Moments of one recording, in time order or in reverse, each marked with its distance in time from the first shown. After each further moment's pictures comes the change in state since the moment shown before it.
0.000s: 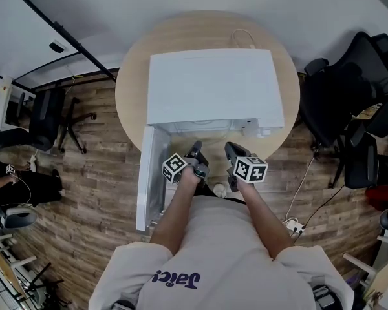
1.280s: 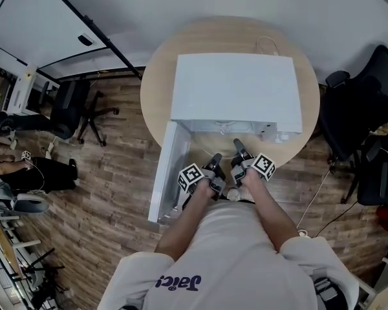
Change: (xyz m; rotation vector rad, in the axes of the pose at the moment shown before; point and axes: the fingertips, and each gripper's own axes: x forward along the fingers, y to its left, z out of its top) left arm -0.048 -0.005 -0.031 0.007 0.032 0.014; right arm 0.055 -0.006 -0.024 0.814 -0.180 0.341
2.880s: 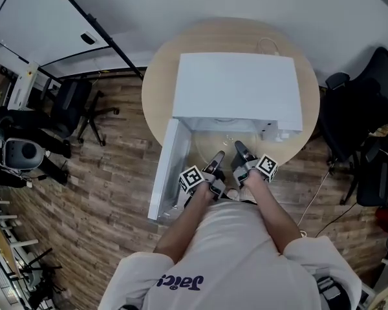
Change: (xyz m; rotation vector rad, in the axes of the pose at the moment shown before) left arm -0.009 -0.017 -0.007 0.088 0.033 -0.167; right arm -0.015 0.017 -0.011 0.119 0.019 0.044
